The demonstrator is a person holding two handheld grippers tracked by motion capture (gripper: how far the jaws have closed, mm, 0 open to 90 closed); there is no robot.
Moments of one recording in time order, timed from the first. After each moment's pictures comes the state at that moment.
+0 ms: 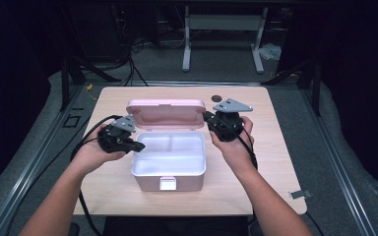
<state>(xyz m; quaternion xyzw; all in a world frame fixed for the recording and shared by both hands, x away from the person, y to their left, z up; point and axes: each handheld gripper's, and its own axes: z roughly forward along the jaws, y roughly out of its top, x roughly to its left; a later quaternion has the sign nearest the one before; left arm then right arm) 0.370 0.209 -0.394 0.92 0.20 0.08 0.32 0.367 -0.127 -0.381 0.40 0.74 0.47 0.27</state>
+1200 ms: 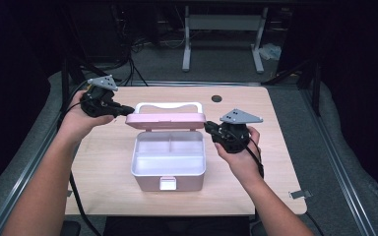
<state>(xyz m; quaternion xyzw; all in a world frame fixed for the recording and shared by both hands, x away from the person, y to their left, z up) 0.415 0.225 -0.325 0.89 0.24 0.12 0.37 0.341 -0.142 -0.386 0.38 0.75 0.50 0.23</state>
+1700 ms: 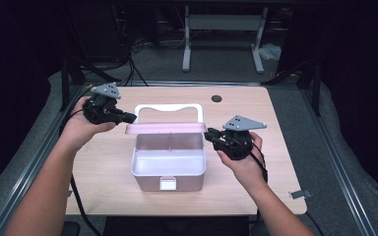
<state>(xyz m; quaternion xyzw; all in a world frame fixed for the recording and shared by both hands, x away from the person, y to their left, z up) 0.402 0.220 -0.337 0.90 0.22 0.11 0.36 0.328 -0.150 -0.396 0.36 0.76 0.50 0.21</state>
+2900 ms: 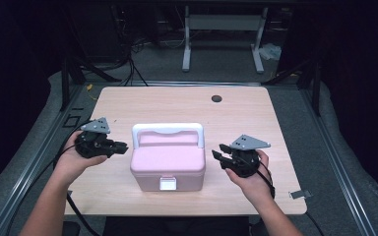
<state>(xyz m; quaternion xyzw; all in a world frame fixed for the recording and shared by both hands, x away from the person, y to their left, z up) 0.358 0.258 -0.411 0.89 0.26 0.10 0.36 0.311 -0.175 -0.441 0.37 0.78 0.46 0.21</state>
